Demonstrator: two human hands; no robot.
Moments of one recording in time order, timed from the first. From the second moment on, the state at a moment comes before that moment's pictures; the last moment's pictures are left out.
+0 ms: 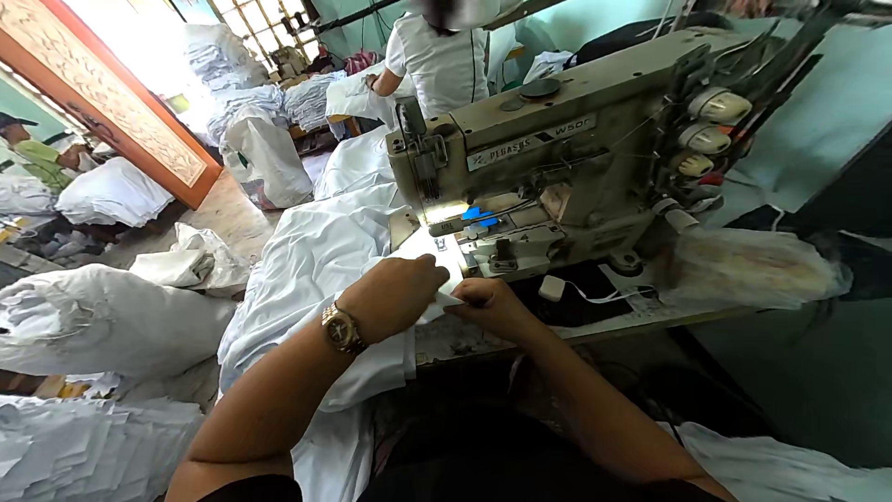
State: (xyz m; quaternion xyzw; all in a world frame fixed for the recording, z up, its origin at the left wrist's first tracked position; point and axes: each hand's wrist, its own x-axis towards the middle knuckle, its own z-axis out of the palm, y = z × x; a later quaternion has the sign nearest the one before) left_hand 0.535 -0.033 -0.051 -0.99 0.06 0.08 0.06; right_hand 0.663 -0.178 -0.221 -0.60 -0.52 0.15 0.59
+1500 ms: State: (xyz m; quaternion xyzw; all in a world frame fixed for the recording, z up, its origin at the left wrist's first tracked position) left_hand 0.537 0.004 -0.115 -0.99 0.05 -0.10 -0.04; right_hand 0.649 -0.185 -0.231 -0.64 -0.50 -0.03 0.58
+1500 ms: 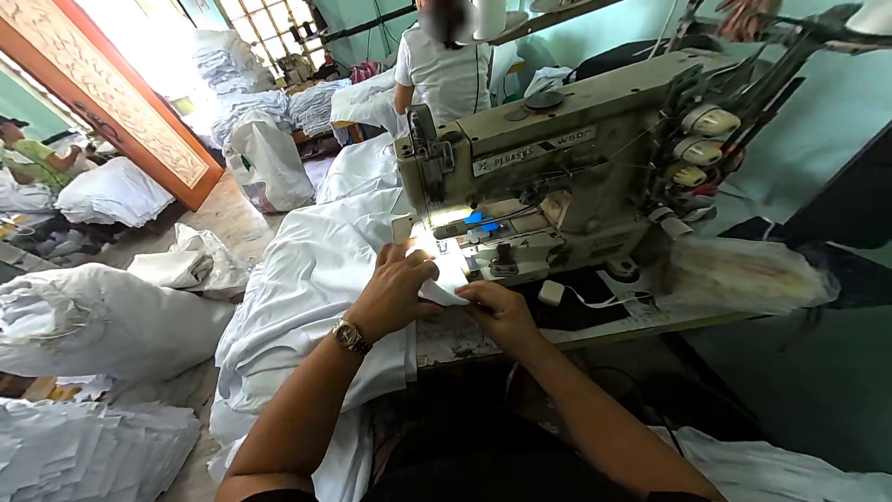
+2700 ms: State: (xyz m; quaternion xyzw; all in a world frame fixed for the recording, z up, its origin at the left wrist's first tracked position) left_hand 0.591 0.060 -0.159 -0.97 0.10 -0.21 -0.04; right_hand 0.628 -0.177 -0.271 -0.65 -0.54 -0.10 0.53
